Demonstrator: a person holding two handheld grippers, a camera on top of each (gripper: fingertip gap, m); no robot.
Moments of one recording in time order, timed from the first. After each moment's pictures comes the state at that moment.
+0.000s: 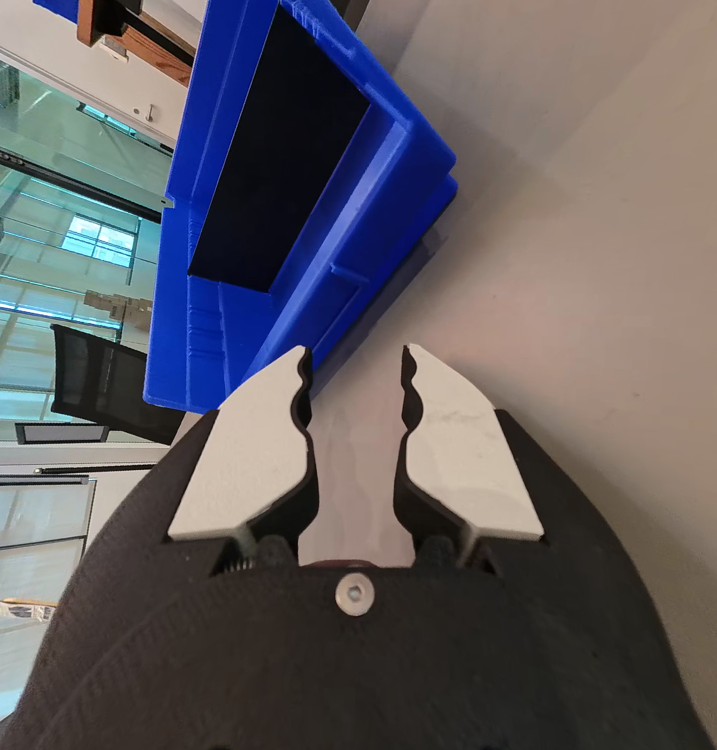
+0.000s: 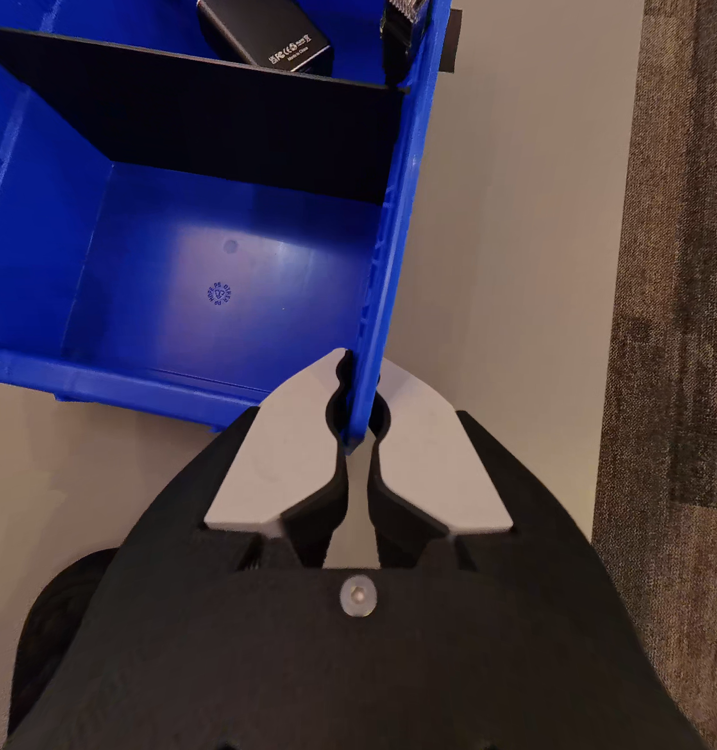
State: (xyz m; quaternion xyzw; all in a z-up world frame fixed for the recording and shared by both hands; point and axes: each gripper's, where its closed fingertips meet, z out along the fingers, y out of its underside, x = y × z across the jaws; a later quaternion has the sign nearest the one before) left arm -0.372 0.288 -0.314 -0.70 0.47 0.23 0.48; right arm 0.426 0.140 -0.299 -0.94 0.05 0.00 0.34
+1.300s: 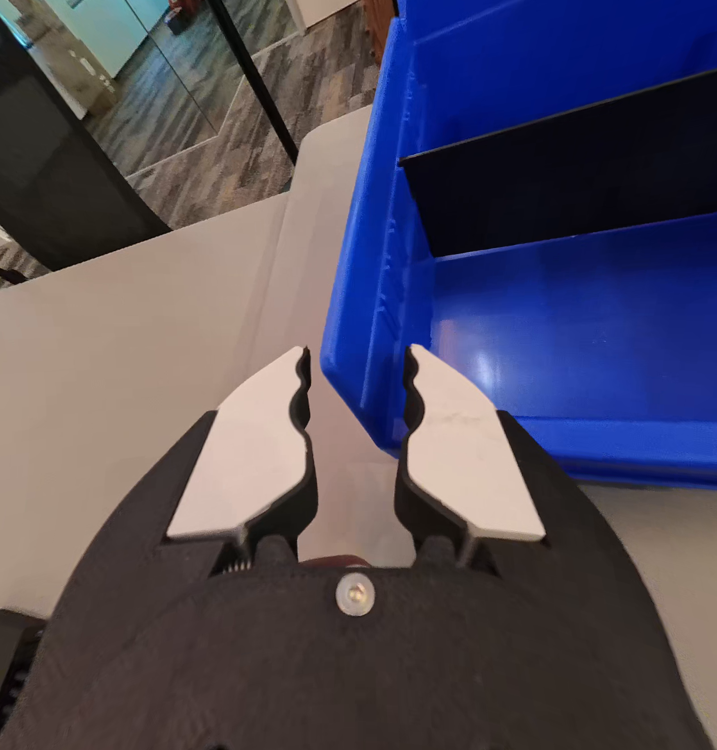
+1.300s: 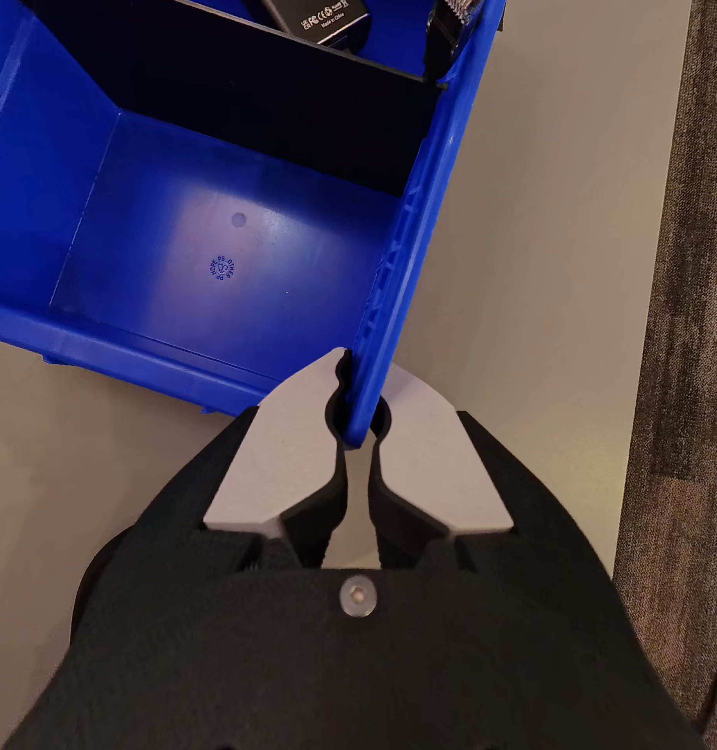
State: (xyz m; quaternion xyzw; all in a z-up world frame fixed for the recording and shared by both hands) left arm -0.481 0.412 -0.284 -0.84 0.18 0.11 0.51; right arm 0.395 0.128 -0.299 -0.95 0.04 -0.02 0.31
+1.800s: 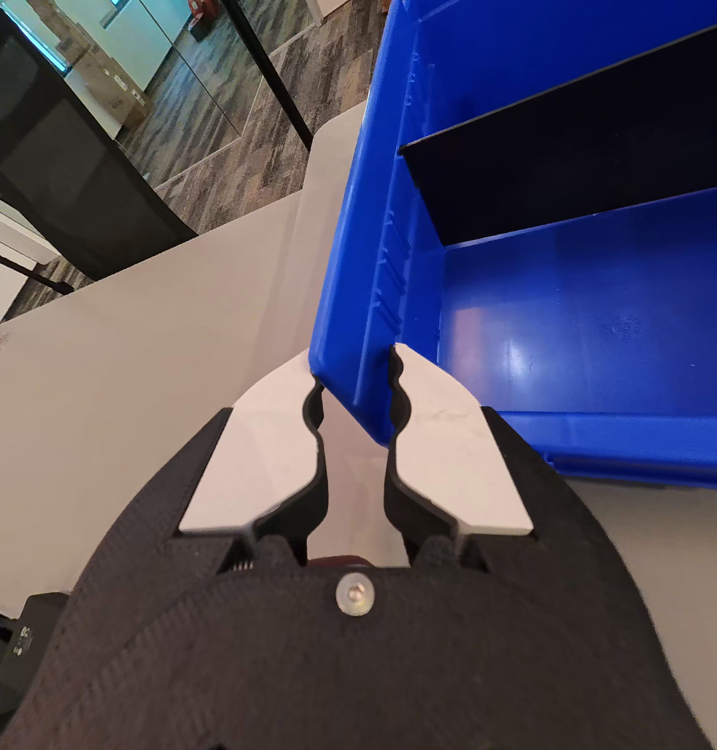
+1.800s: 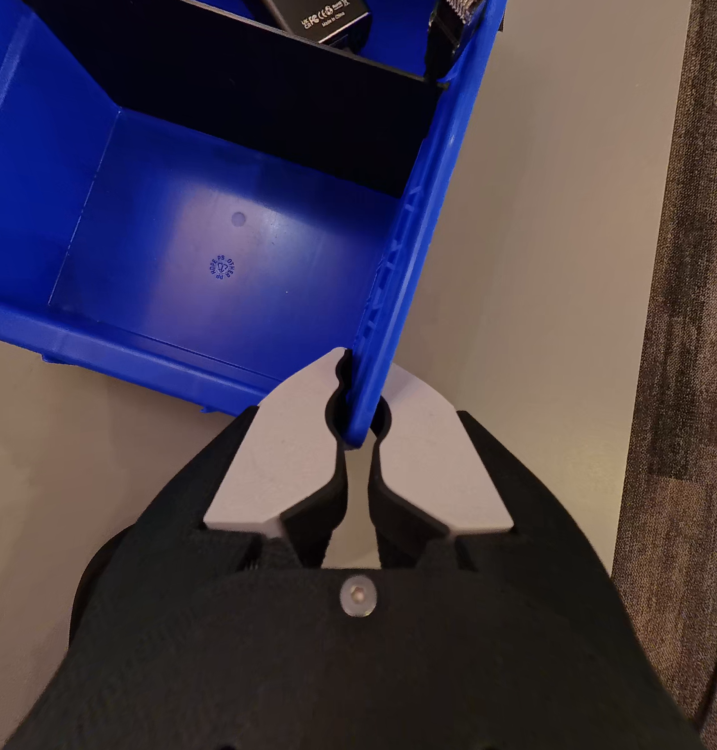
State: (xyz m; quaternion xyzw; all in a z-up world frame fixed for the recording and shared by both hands) left arm -0.483 0.414 -0.284 -0.83 0.19 0.15 0.50; right arm 0.396 0.129 -0.299 -0.95 0.04 -0.02 0.31
